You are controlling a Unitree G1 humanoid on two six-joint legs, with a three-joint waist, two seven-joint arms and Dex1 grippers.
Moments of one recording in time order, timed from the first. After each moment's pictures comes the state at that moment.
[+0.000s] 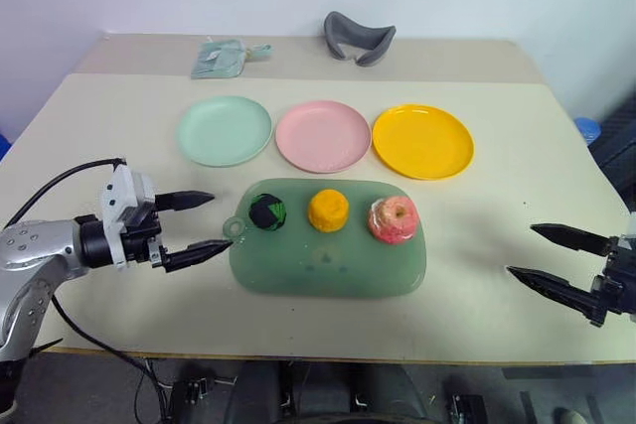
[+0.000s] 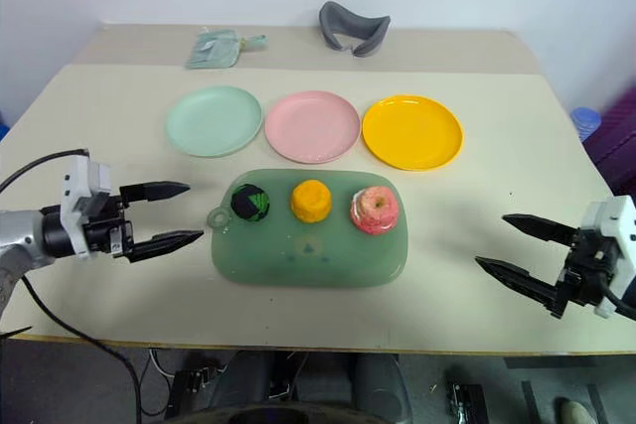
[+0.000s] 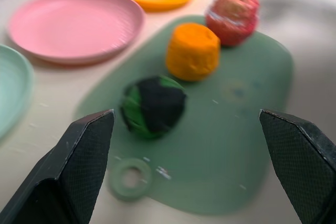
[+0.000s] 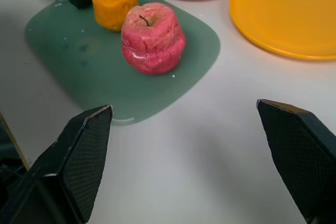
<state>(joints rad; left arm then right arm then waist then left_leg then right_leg) 0.01 0.93 0.31 -0.35 -0.69 0.47 -1.12 0.43 -0.93 -0.74 -0.36 0.77 0.49 1.13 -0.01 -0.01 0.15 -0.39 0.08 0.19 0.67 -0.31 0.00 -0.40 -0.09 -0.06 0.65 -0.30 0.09</state>
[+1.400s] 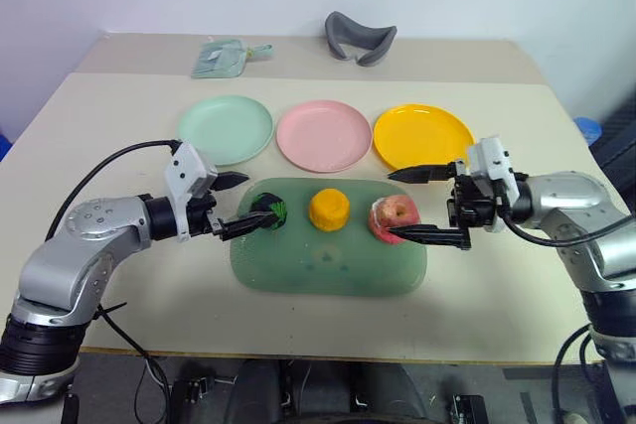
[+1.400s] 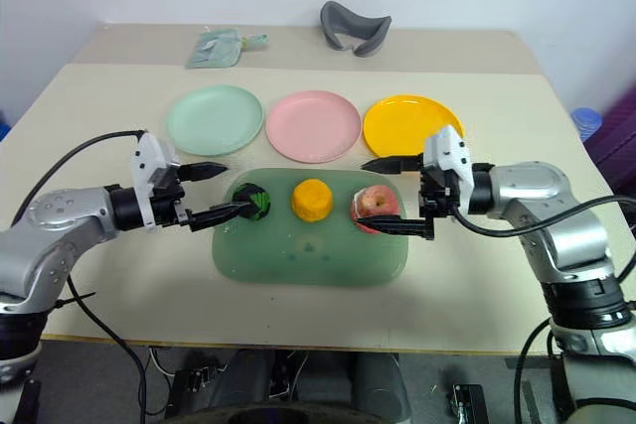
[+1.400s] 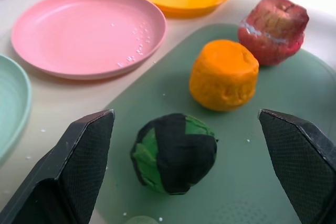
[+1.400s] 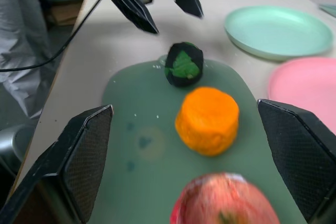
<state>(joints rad) -0.27 0.78 0.05 -0.35 -0.55 0.65 -0.82 -0.42 -0.80 0.00 -0.17 0.58 0.39 1.26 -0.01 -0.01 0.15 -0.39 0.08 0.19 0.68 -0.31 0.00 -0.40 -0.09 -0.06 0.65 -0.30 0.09</state>
